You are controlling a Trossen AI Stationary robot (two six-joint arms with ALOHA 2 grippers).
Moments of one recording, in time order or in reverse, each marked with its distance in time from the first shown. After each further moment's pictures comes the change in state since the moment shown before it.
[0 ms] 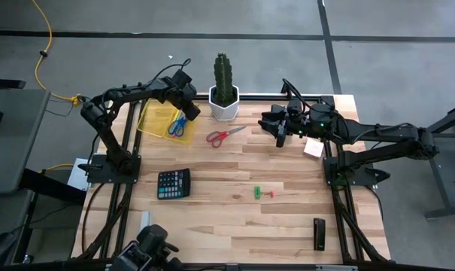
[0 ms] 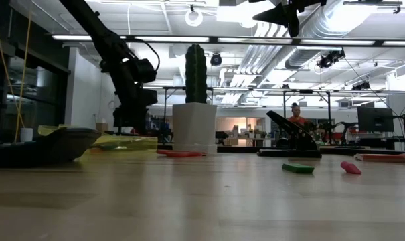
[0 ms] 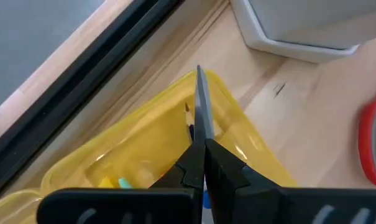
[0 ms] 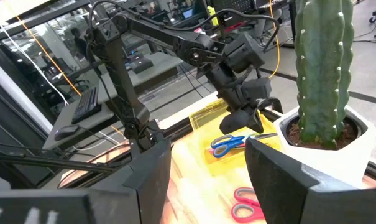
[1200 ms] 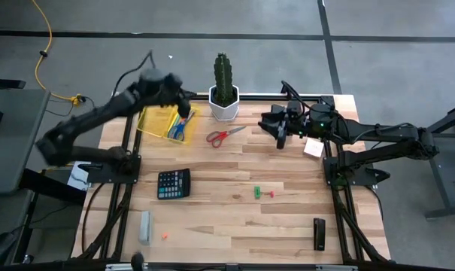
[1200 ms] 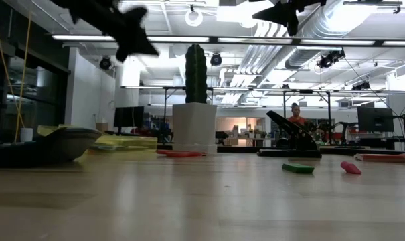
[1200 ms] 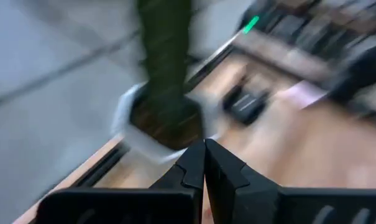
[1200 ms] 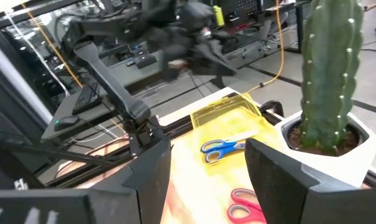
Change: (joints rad) left arm -0.187 -0.605 -0.169 0.290 0.072 -0.208; right arm -0.001 0.000 0.000 0.000 -0.026 -0.061
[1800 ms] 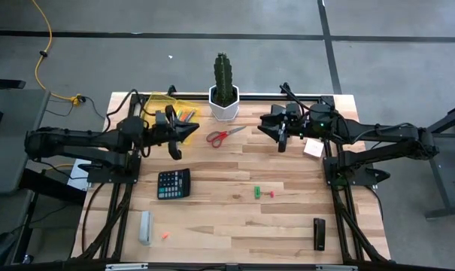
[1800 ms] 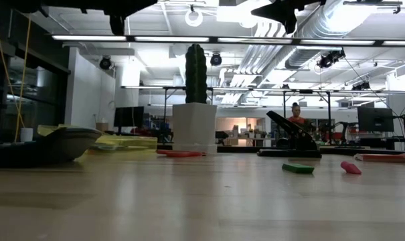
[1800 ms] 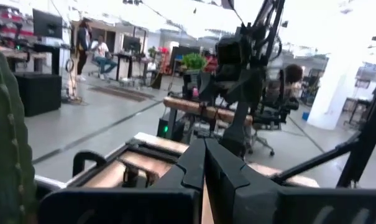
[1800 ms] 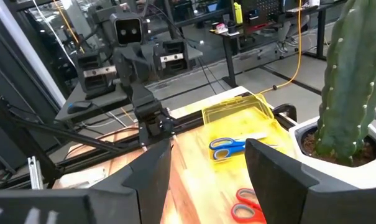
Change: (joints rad) left arm -0.595 -0.269 -0.391 0.675 -0.360 -0.073; right arm 0.000 0.000 0.000 0.001 -0.072 -0.071
